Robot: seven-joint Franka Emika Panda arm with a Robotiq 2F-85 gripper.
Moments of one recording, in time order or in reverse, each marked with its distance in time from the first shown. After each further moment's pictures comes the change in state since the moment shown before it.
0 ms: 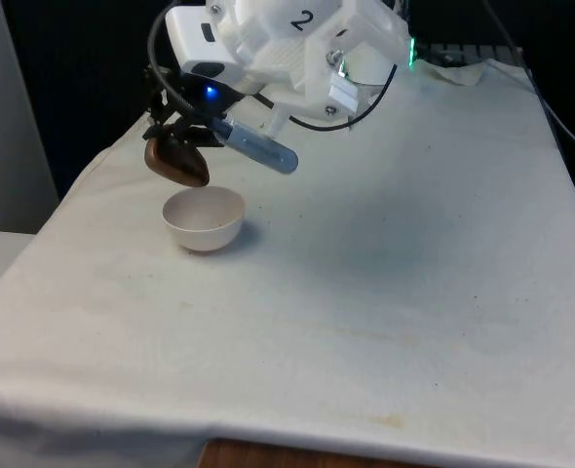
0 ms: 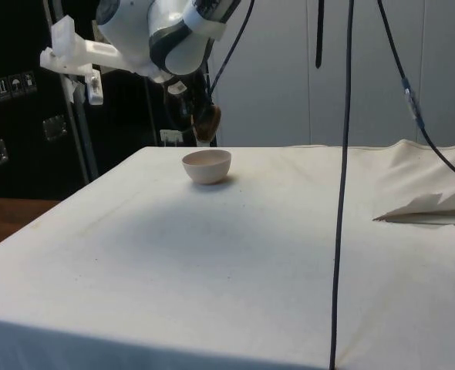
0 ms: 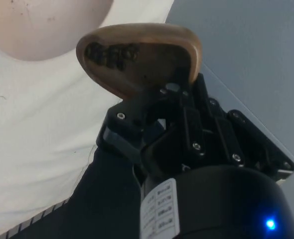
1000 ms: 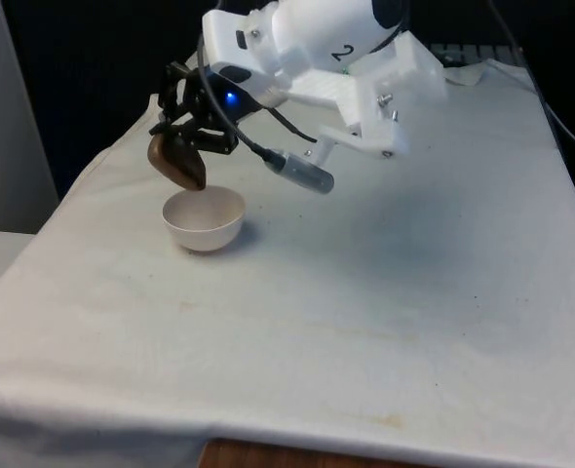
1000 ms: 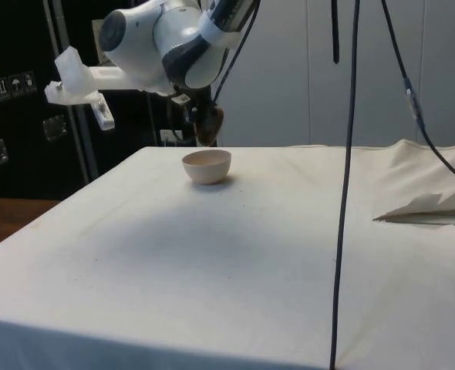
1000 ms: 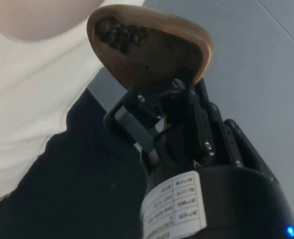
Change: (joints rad) arm 0.011 -0.023 0.048 -0.088 -0.198 -0.025 0.296
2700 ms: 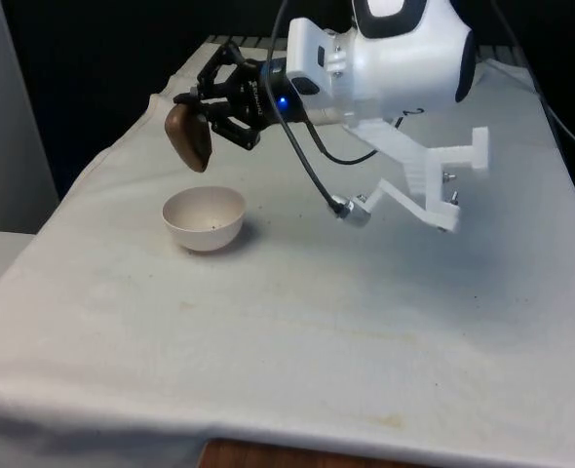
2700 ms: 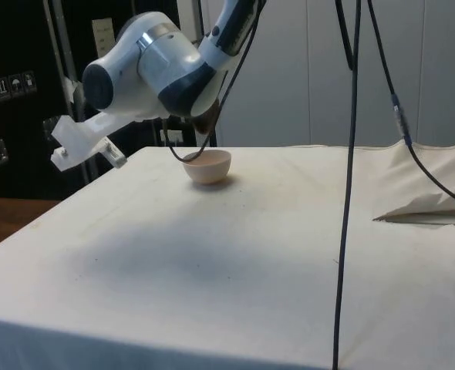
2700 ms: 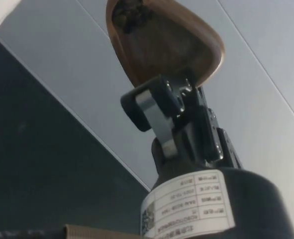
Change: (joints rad) arm 0.011 0.053 0.171 0.015 -0.309 -0.353 0.289
